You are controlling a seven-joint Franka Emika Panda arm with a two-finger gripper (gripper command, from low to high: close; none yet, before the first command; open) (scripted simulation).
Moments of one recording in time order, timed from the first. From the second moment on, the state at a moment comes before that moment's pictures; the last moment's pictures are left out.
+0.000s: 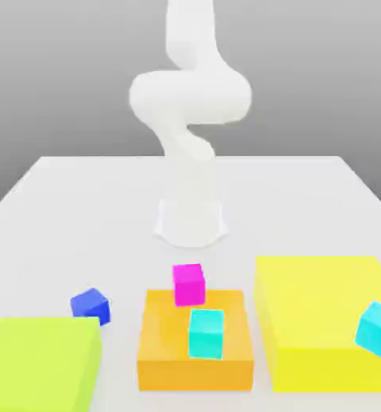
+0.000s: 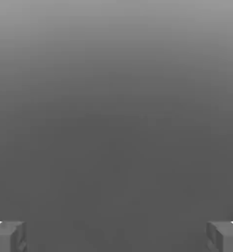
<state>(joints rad) -0.04 -0.72 0.00 -2.36 -0.02 2.35 0.84</state>
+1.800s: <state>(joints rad) 0.05 0.04 0.24 -2.43 -0.01 2.46 0.96</state>
